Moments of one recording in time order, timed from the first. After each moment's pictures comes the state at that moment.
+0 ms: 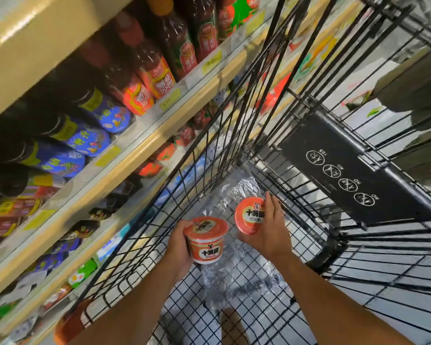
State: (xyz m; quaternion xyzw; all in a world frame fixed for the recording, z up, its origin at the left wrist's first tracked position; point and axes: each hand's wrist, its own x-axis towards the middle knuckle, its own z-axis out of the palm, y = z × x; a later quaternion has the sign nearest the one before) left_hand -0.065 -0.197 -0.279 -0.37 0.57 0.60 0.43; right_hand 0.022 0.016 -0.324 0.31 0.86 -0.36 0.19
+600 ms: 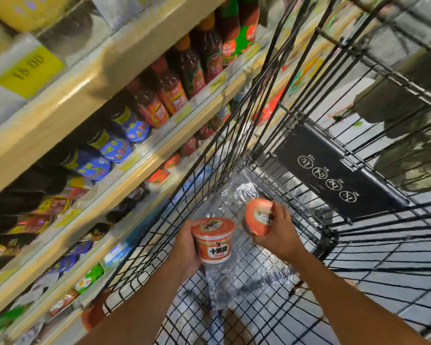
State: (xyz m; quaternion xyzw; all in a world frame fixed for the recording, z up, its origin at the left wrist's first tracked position) left_hand -0.066 -0.192 -0.226 -0.36 0.53 0.62 0.45; right_hand 0.032 0.030 -0.268 0.31 0.82 -0.44 0.18
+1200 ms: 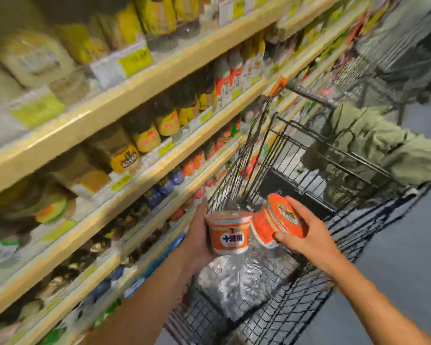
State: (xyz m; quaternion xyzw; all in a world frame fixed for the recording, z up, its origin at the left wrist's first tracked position) left_hand -0.059 -0.220 0.041 -0.16 0.44 0.69 0.55; right_hand 0.091 -0.011 0.062 0.26 0.77 -0.59 -0.02
